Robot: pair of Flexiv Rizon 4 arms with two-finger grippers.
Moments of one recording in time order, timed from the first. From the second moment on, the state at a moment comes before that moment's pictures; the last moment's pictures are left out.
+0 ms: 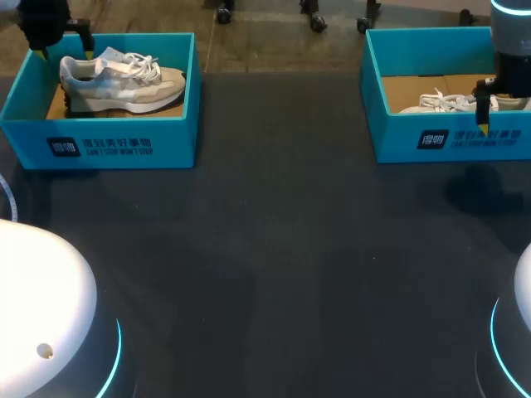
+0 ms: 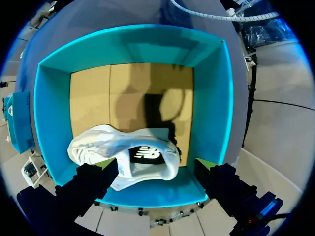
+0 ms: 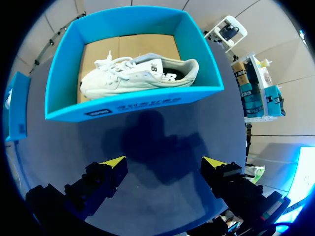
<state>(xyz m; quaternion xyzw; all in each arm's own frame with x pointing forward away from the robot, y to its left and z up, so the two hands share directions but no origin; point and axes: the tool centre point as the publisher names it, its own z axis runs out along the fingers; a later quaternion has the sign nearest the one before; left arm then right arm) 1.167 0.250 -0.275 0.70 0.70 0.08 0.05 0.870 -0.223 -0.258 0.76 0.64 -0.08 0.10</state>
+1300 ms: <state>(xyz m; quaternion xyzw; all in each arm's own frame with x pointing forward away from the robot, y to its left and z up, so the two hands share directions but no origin) 1.206 0.279 -0.323 0.73 0.68 0.05 0.02 0.845 -0.228 -0.258 0.73 0.68 -0.01 0.09</state>
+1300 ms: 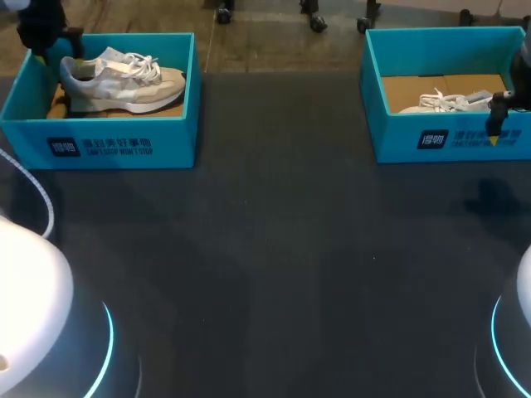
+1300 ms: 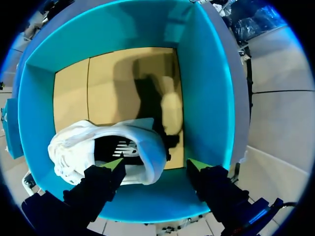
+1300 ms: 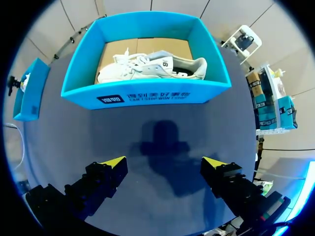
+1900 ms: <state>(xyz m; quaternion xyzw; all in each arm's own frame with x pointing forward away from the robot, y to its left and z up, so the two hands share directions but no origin) 1.202 0.287 -0.350 0.73 0.68 0.03 0.00 0.844 -0.227 -0.258 0.73 0.68 -0.01 0.09</state>
